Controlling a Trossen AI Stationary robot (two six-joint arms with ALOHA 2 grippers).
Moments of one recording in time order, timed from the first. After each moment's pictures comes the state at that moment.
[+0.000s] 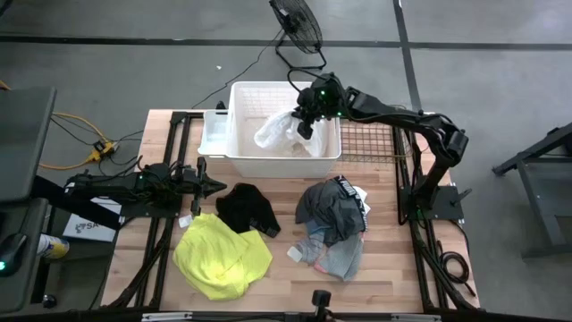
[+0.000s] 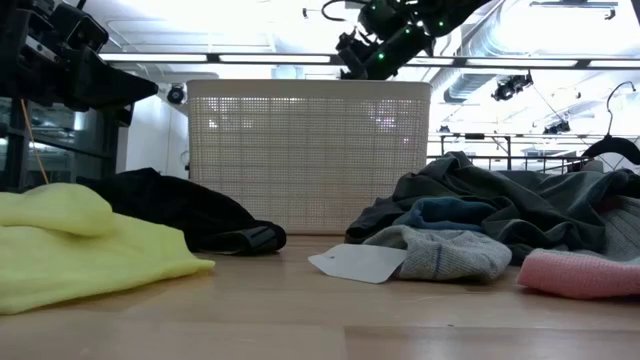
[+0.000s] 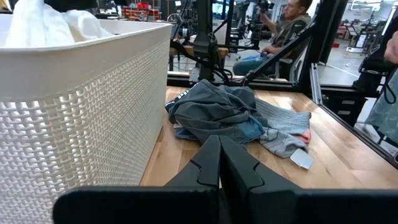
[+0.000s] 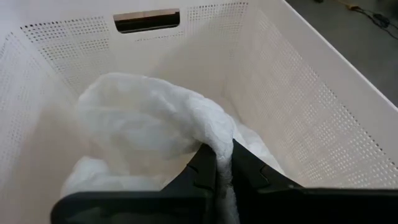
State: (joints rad) left arm 0.00 0.02 0.05 -0.05 -0.03 -0.06; right arm -0.54 1.72 1.45 -0.29 -0.17 -0.15
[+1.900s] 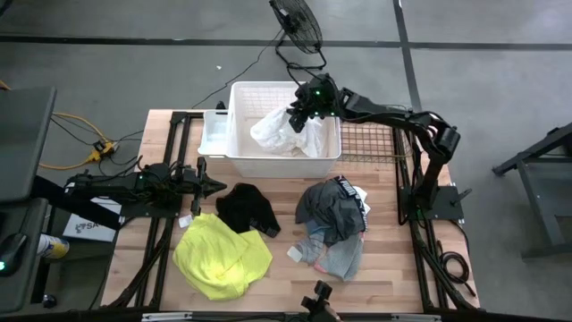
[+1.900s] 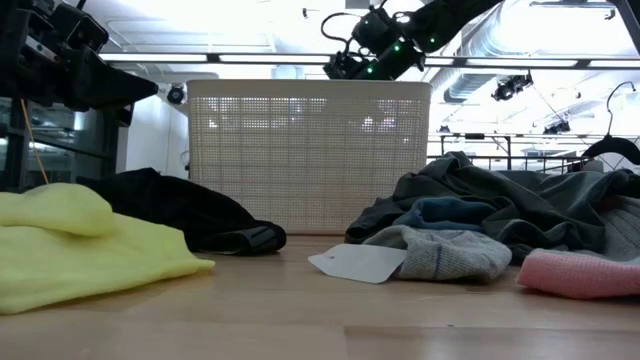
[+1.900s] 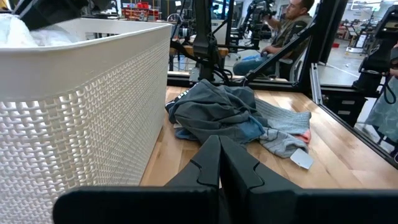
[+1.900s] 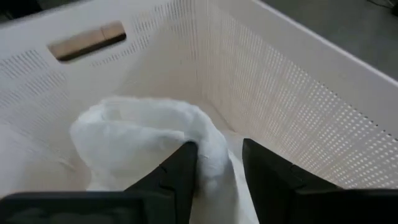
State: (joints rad) left arm 0.00 0.02 0.05 -0.05 -0.03 -0.06; right arm -0.55 1.80 1.45 -0.18 -0.08 0.09
